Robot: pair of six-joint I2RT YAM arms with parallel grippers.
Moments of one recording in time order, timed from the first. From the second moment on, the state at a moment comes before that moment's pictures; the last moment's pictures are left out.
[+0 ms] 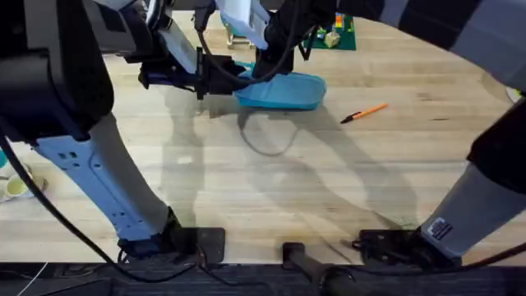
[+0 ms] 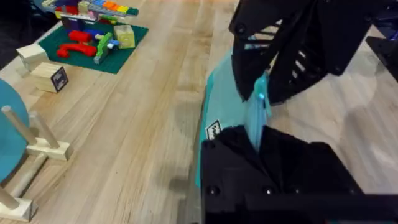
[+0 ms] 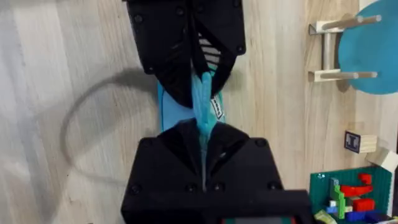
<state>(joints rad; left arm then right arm) 0.13 2.08 1.29 -0.93 1.38 1.61 0.63 1.98 1.79 -0.91 -0.20 -0.84</state>
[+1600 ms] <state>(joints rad) 0.13 2.08 1.29 -0.93 1.30 1.61 0.64 1.97 1.89 -0.96 -0.37 -0.71</state>
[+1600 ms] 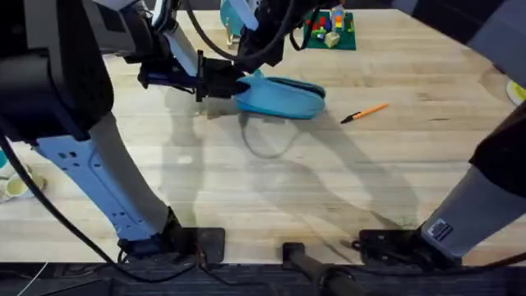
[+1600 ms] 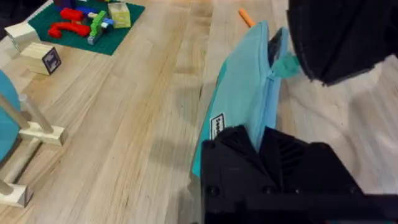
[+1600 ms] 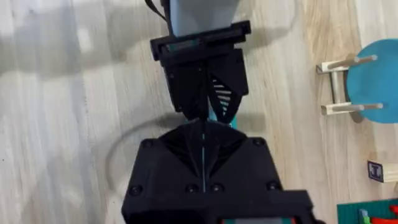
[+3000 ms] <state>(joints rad) 0.13 2.08 1.29 -0.93 1.30 1.61 0.66 1.97 1.89 -0.92 -0.42 -0.70</state>
